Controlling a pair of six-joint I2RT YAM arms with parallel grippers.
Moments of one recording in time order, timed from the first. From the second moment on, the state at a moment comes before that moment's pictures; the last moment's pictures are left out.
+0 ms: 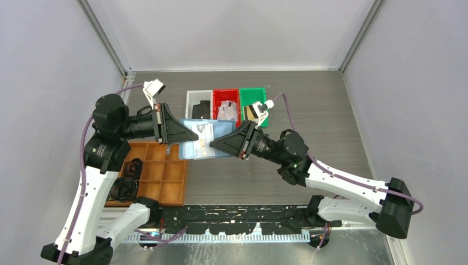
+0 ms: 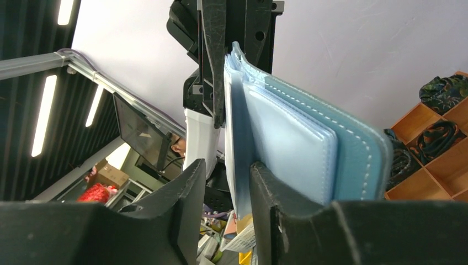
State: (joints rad) left arm -0.28 0.88 1.24 -0.47 1.12 -0.89; right arm 1.01 1.05 0.74 0.72 -0.27 1.19
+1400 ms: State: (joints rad) left arm -0.29 0.87 1.26 -0.47 1.09 -0.85; right arm 0.94 0.74 0.84 0.17 -0.14 0.94
